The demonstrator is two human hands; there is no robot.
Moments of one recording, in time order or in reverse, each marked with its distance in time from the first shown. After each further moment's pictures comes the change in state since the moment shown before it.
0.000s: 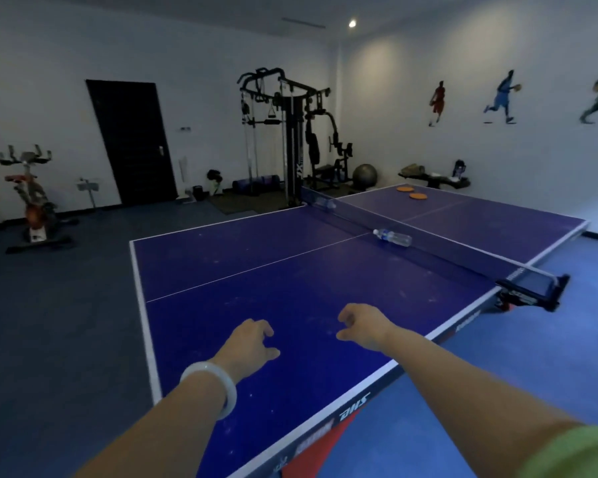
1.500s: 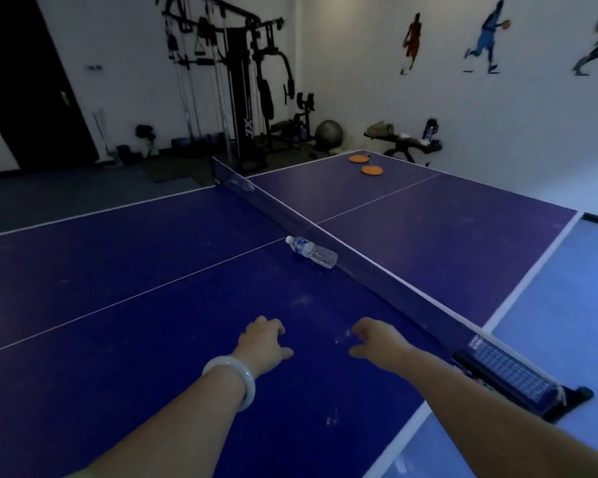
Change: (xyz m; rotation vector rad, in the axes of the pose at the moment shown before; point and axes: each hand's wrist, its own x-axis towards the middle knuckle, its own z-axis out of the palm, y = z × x) left_hand 0.615 0.363 0.244 0.002 -0.202 -0.002; right_hand 0.444 0.491 -0.270 0.057 -0.100 0.240
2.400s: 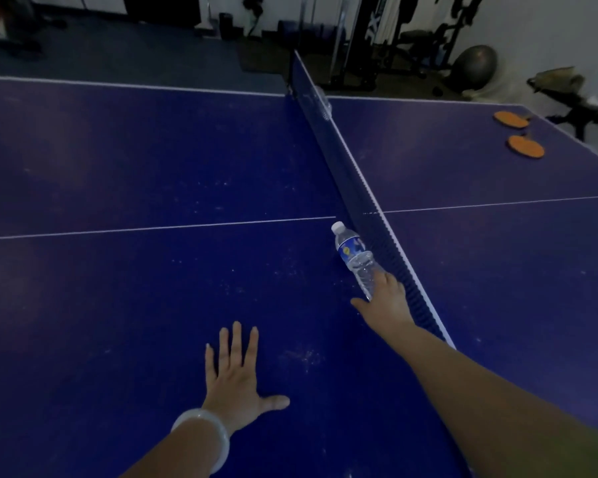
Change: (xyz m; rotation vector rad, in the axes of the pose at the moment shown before) left_hand 0.275 -0.071 0.129 0.055 -0.065 -0.472; right_hand 0.439 -0.009 -0.025 -0.265 0.051 -0.198
